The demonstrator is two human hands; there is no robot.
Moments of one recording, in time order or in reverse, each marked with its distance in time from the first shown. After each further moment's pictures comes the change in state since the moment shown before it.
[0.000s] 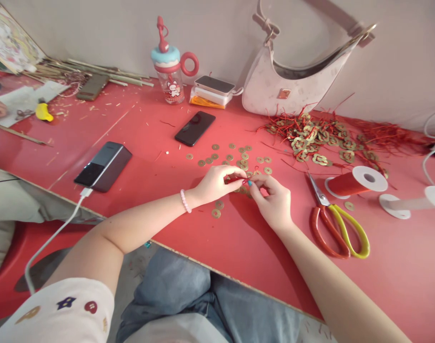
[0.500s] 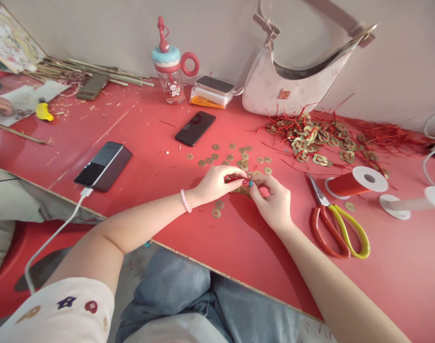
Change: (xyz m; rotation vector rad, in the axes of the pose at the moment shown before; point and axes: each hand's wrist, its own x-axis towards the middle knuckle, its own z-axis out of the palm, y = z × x) left_hand 0.000 0.000 0.000 -0.057 -0.010 -0.027; right_hand 0.000 0.001 0.001 -0.024 0.032 -0.061
